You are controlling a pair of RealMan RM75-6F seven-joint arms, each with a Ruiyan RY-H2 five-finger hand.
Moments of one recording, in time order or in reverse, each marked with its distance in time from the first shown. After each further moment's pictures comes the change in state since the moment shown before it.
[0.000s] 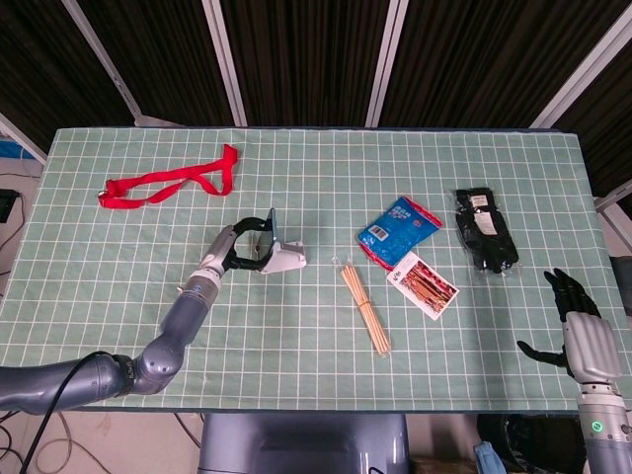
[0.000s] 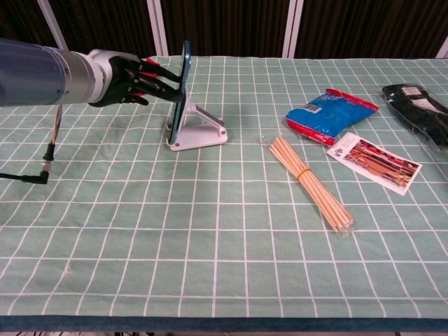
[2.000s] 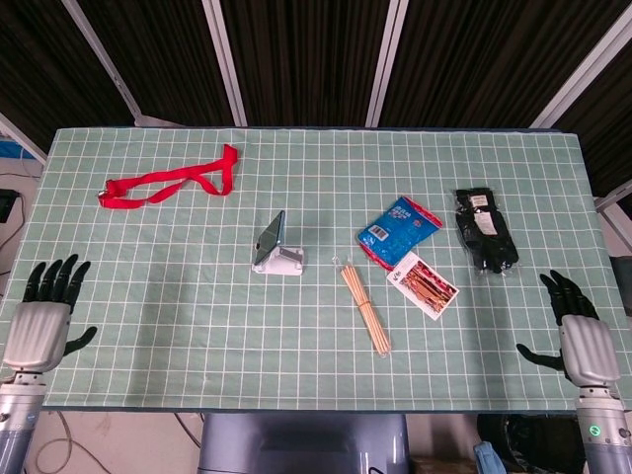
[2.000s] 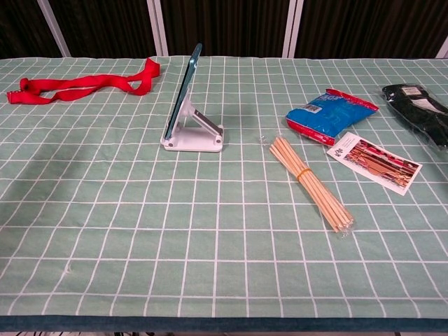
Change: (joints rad) left arm 0.628 0.327 0.603 -0.077 1.067 0.799 0.254; right arm -0.005 -0.008 -0.018 0.013 -0.043 0.025 -0.037
